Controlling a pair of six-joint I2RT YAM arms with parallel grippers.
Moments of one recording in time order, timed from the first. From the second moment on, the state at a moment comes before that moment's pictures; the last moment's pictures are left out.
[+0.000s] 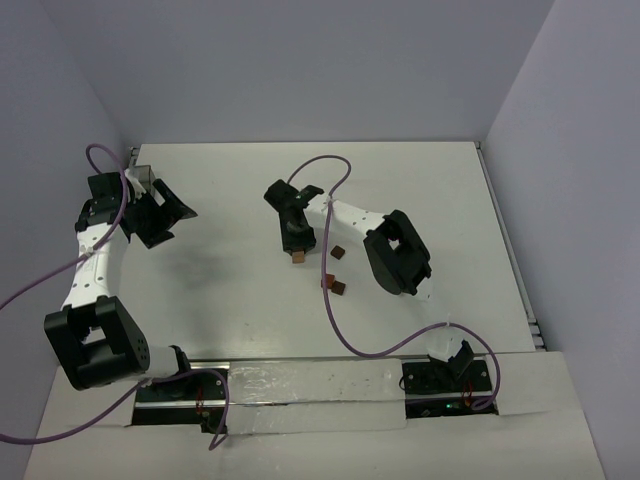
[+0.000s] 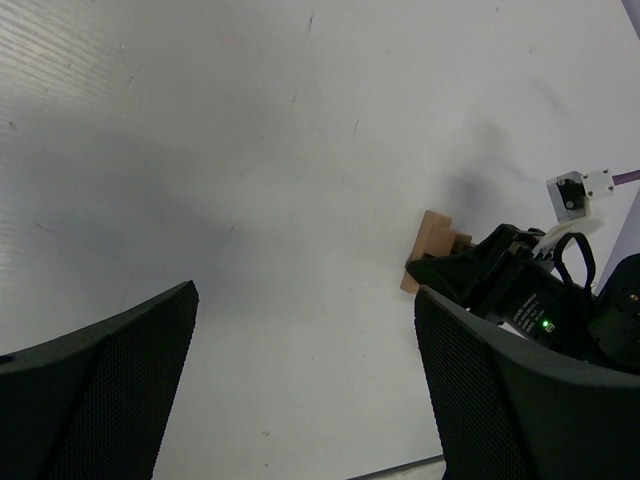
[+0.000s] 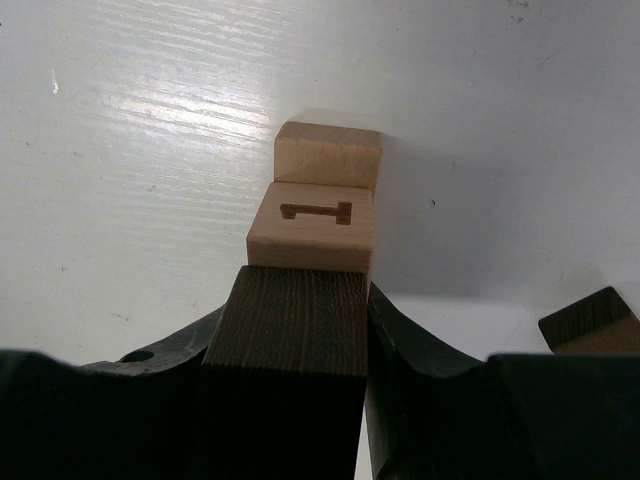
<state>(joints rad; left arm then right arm) 0.26 1.36 1.09 -0.62 0.43 -0.44 0.79 2.30 1.91 -0.88 0.14 0.64</state>
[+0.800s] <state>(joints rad) 0.26 1.37 1.09 -0.62 0.44 -0.43 0.79 2.30 1.91 -0.87 0.14 0.61</state>
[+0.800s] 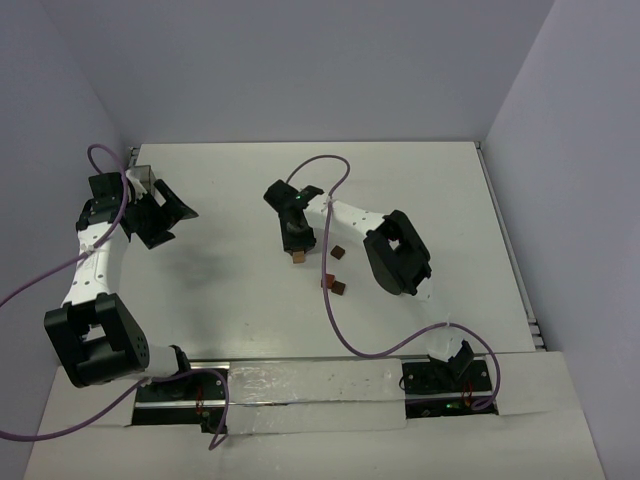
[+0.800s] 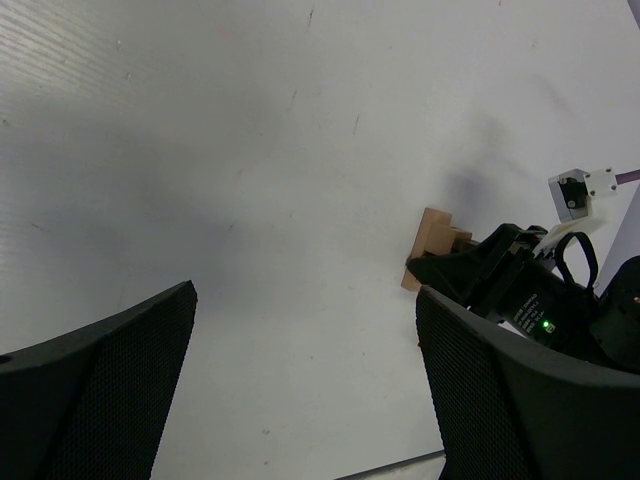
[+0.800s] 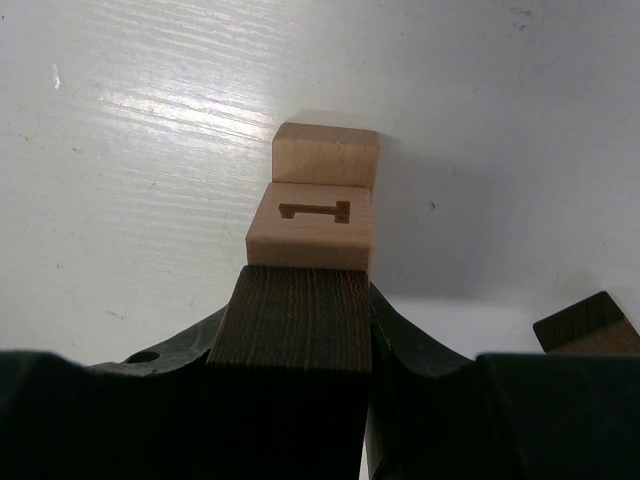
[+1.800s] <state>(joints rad) 0.26 1.38 1.09 -0.62 0.45 -0.42 0.78 2.29 1.88 -0.85 0.14 0.60</state>
